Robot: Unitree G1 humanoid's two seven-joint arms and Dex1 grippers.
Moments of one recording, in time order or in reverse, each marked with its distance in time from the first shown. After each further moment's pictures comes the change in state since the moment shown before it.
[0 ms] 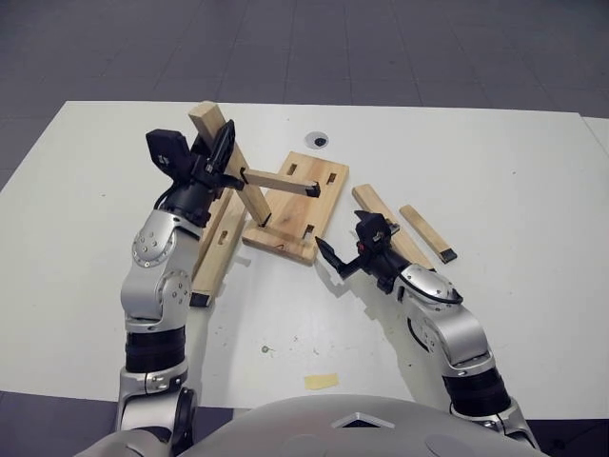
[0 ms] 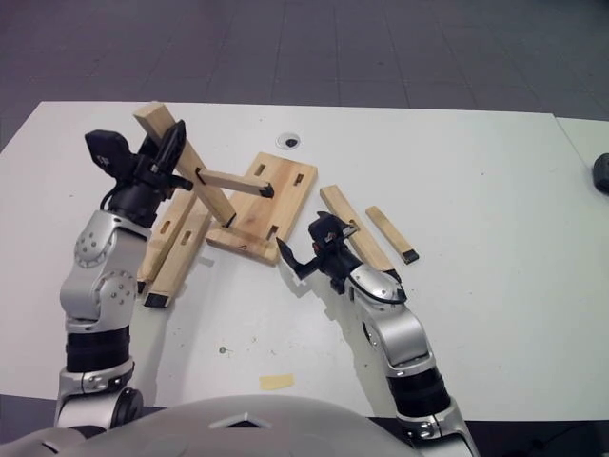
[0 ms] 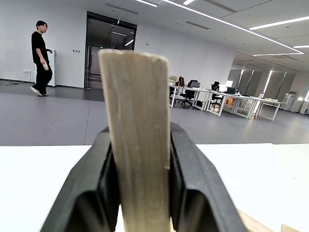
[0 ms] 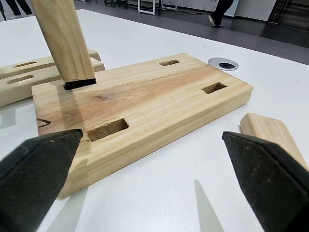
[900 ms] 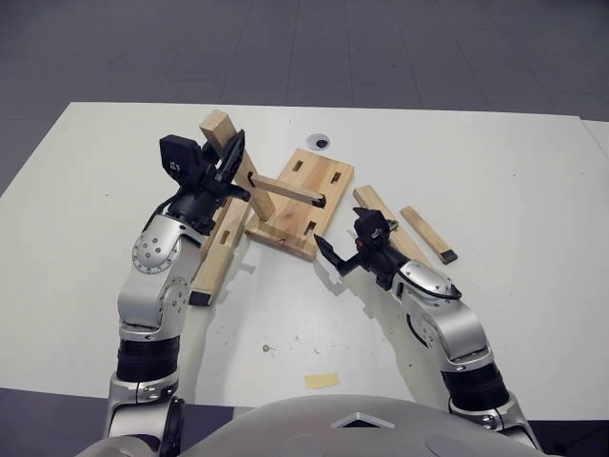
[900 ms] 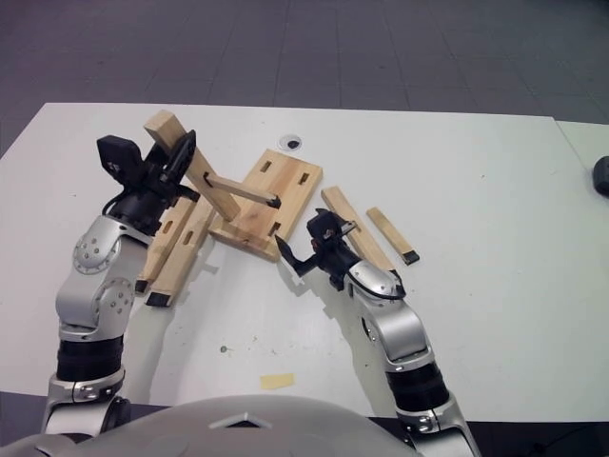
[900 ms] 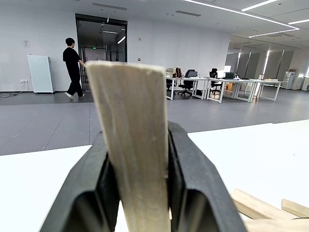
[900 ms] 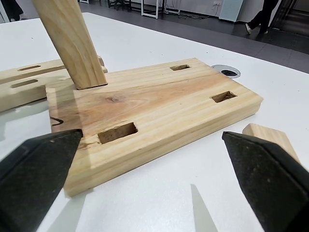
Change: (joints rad) left arm -0.036 0.059 -0.051 -0.055 0.052 0.075 0.028; right arm -0.032 0.003 0.000 0.018 -0.004 -0.002 0.006
